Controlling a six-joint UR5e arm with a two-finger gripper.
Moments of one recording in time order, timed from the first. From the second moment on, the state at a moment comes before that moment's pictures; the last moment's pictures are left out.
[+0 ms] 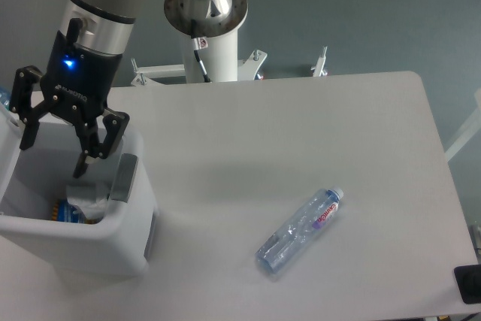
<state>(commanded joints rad) 2.26 -1.75 -1.46 -0.93 1.04 0.38</state>
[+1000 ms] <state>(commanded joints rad) 2.49 -2.12 -1.42 -0.84 1.31 0.85</state>
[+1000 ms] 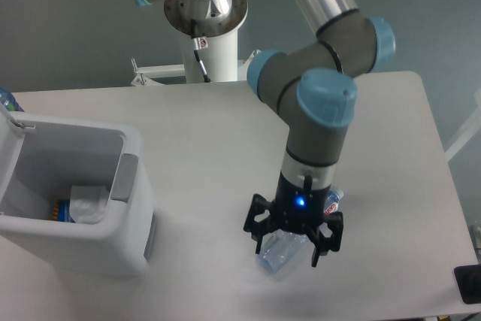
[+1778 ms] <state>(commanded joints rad) 2.41 -2.22 -1.44 -0.87 1.49 1.00</state>
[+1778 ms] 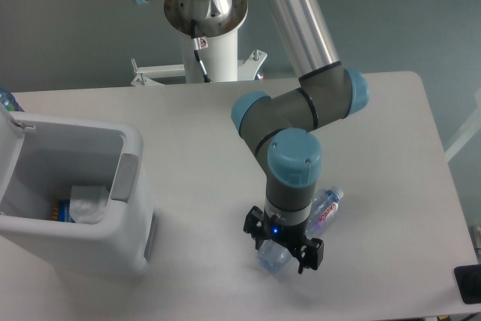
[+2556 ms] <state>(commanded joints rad) 2.39 -2.28 -1.42 -0.88 1.60 1.03</state>
